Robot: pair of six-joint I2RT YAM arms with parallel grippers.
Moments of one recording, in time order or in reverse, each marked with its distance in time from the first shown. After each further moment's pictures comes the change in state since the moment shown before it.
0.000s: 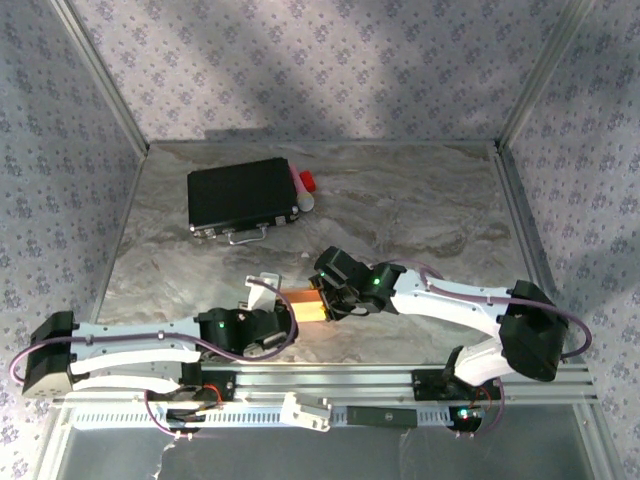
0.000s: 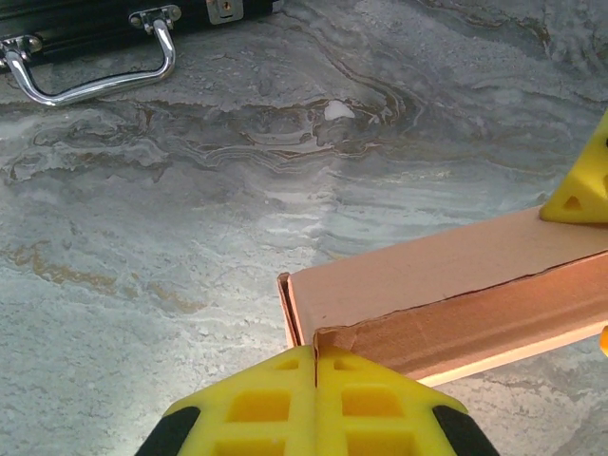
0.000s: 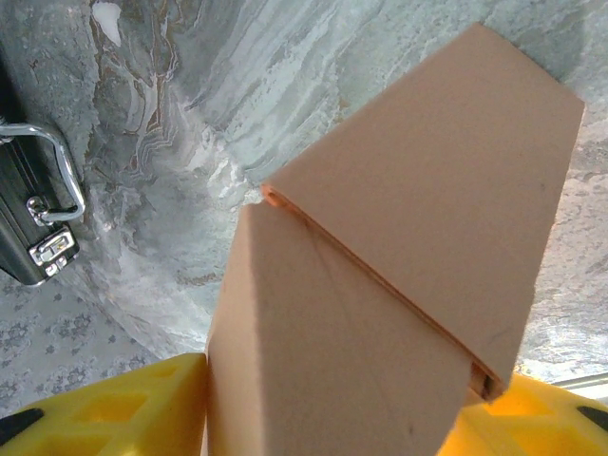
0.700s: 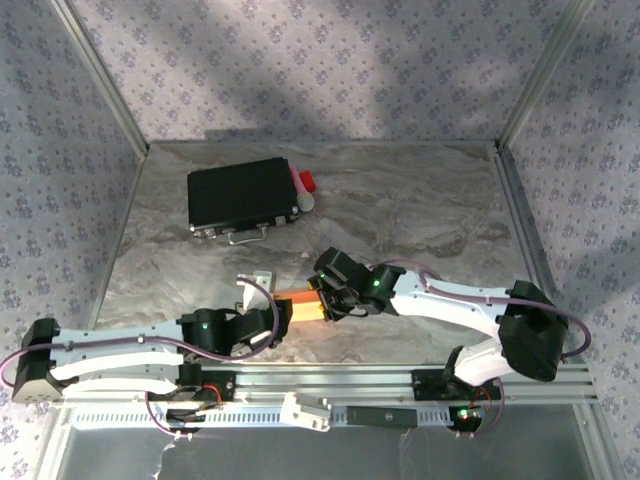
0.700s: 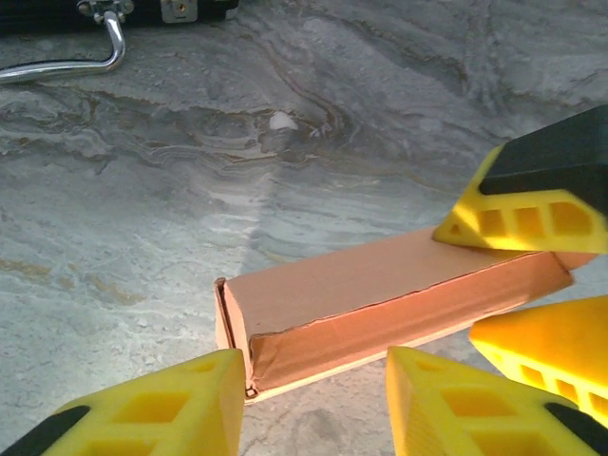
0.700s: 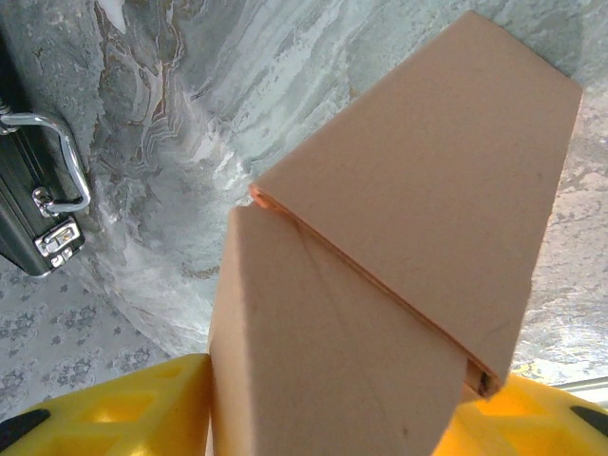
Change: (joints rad) left arm -0.010 -0.124 0.008 0.018 0.071 -0.044; right arm 0.003 0.000 -0.015 0.037 0.000 0.000
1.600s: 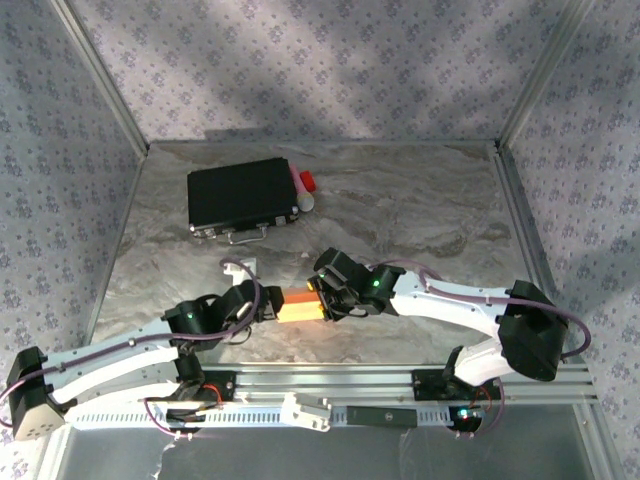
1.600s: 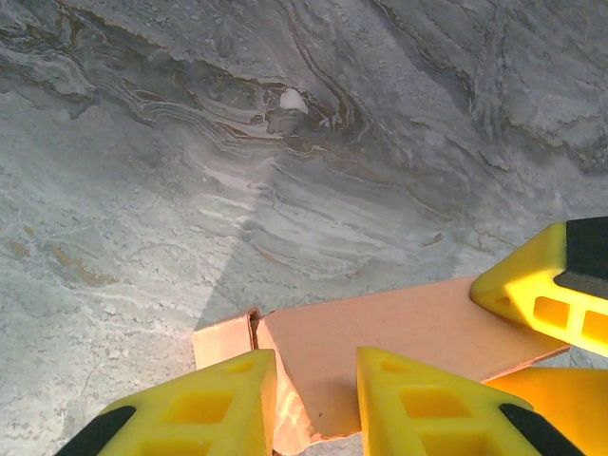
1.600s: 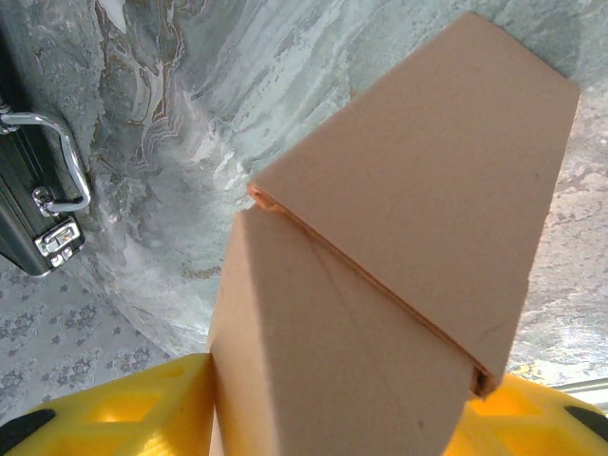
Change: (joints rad) left arm 0.294 -0.081 -0.079 0.120 0.312 0.001; right arm 0.002 0.001 0.000 0.001 0.004 0.000
